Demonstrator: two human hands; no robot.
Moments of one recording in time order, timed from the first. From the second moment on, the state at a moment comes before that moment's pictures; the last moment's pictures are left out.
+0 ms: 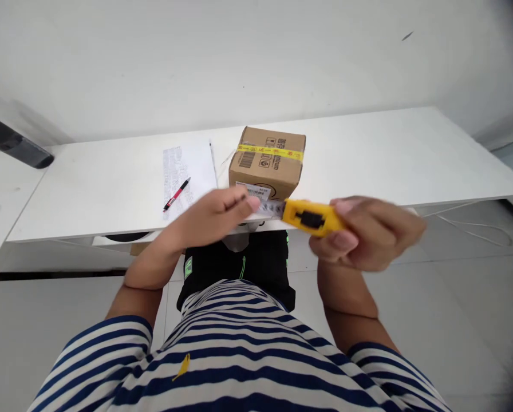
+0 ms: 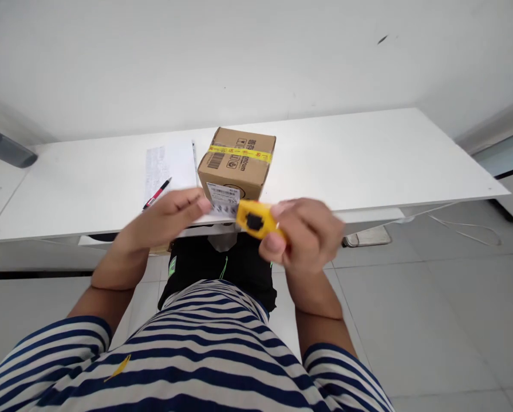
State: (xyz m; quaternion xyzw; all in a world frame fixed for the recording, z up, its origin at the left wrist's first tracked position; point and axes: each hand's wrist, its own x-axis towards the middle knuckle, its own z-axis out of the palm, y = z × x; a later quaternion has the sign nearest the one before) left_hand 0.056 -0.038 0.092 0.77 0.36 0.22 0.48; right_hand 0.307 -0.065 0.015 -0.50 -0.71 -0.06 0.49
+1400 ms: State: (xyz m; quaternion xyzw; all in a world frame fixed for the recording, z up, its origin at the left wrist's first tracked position) left_hand -0.031 -0.042 -0.059 0.64 0.61 0.46 0.08; right_hand 0.195 0.085 -0.064 -0.60 -0.72 -0.02 0.35
